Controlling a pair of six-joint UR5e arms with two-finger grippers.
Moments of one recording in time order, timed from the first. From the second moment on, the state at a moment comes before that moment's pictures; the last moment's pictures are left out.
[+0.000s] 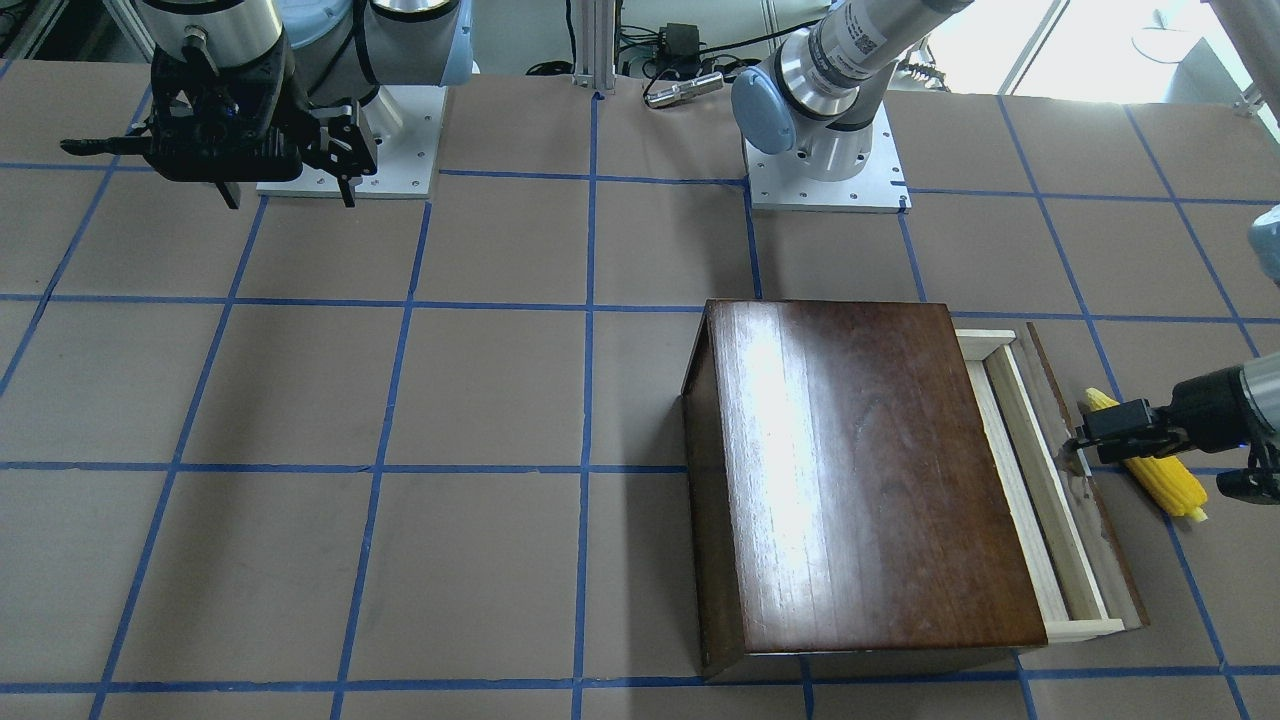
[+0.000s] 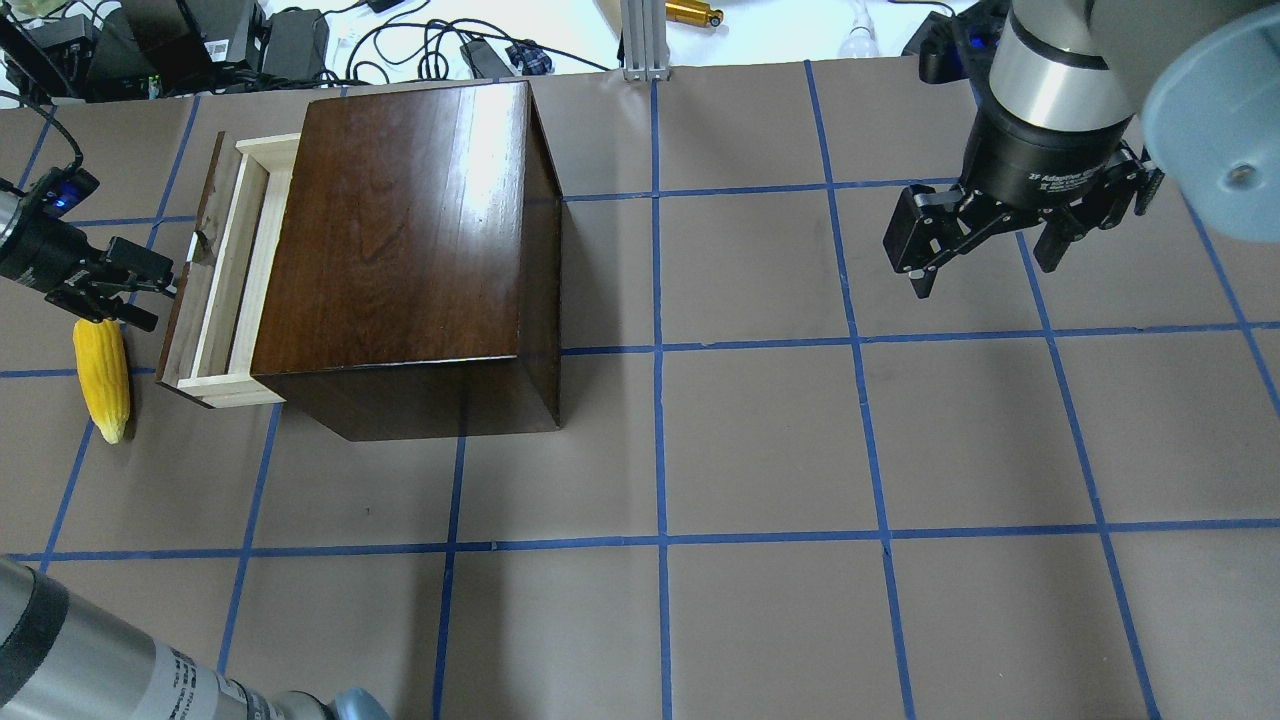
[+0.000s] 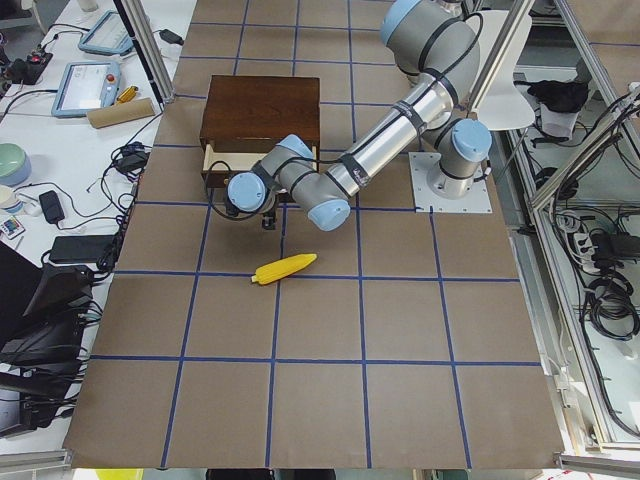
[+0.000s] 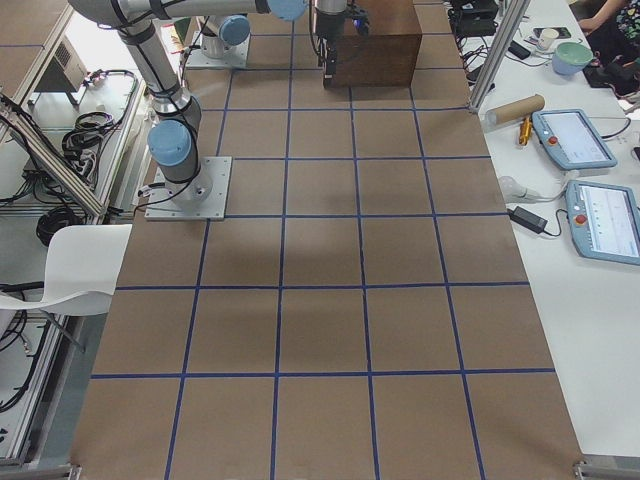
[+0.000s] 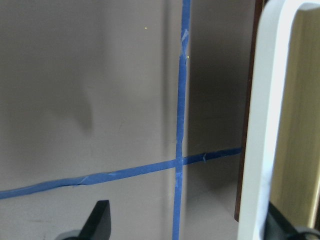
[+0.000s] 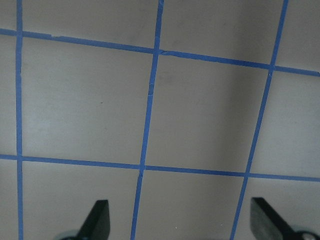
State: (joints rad) left arm -0.88 -2.06 -1.51 -1.52 1.24 0.72; right arm 1.61 -1.64 1.59 -1.46 -1.68 -0.08
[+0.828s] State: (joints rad) left arm -0.86 -2.06 -1.50 -1.52 1.25 0.72; right arm 1.61 -1.64 1.59 -1.46 -1.68 -0.08
